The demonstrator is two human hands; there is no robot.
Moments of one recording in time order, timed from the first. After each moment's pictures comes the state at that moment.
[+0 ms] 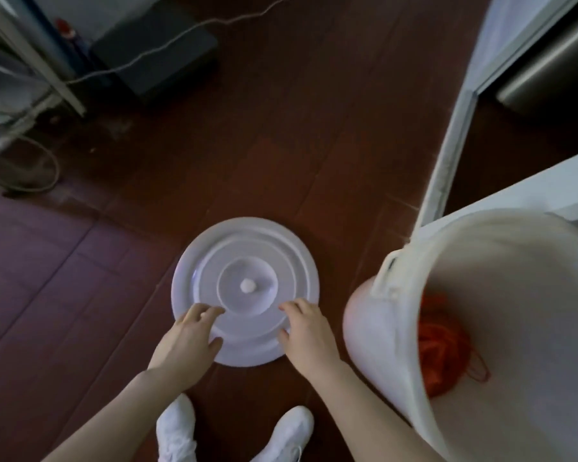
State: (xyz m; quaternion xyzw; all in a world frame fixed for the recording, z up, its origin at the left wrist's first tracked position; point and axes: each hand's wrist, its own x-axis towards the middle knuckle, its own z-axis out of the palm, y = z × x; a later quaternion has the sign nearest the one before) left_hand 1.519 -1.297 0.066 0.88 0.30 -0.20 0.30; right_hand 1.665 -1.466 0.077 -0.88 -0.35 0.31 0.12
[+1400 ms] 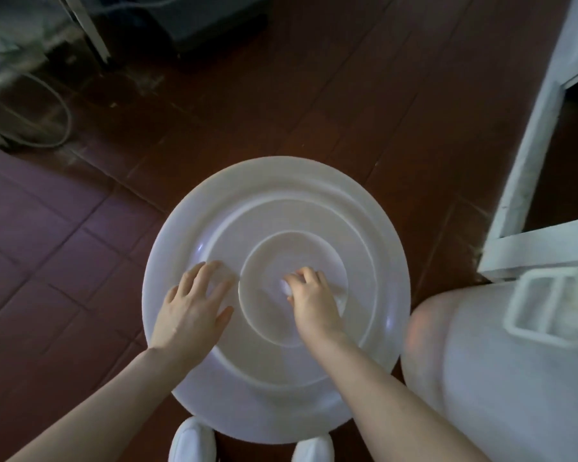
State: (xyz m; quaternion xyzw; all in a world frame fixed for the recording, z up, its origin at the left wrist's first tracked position) left_hand 1.489 -1.187 -0.075 0.94 0.26 -0.08 0.19; right_hand 1.650 -1.323 -0.091 -0.88 -0.39 0.25 0.03
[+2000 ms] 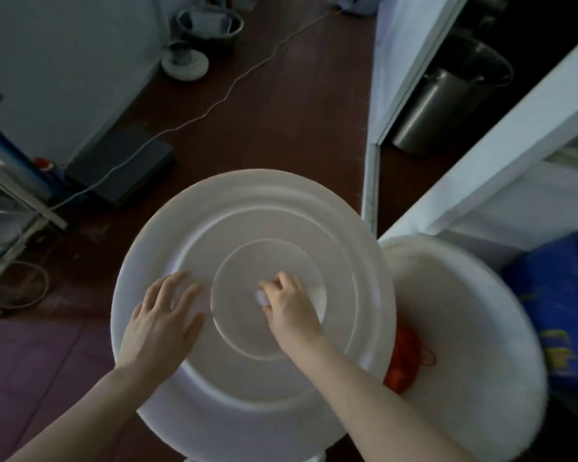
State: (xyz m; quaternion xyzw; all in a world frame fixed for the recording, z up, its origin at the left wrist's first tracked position) left_hand 1.573 -1.242 0.303 0.98 0.15 0.03 0.12; right_hand 1.697 -1.426 0.298 -0.92 -0.31 0.12 0.19
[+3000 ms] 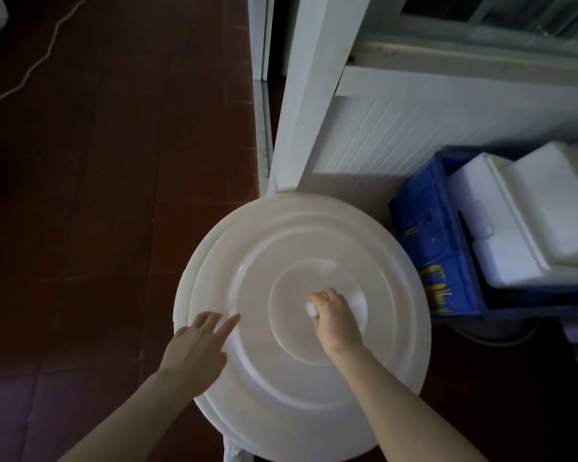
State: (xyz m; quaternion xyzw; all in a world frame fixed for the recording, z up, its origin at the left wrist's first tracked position) left_hand 1.765 -1.557 0.192 0.96 -0.09 -0.26 0.09; right_hand 1.831 -1.804 0.193 -0.97 -0.04 0.22 0.12
